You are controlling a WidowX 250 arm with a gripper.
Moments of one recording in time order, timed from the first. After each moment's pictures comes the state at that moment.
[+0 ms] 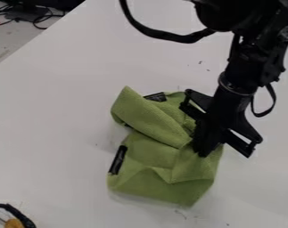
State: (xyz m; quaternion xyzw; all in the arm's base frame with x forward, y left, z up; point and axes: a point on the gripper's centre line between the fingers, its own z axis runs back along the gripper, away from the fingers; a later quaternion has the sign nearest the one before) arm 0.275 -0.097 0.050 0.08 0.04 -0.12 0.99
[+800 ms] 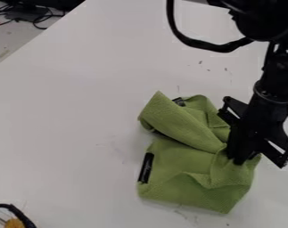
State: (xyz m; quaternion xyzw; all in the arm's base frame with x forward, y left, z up) arm 0.293 -0.137 0.037 0.02 0.03 -0.23 0.97
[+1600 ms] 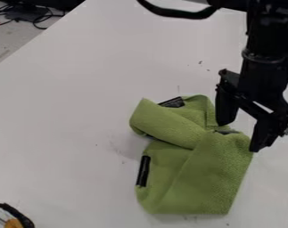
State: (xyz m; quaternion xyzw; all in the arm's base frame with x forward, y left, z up) arm 0.294 -0.130 0.084 -0.04 -0.01 -0.26 0.96
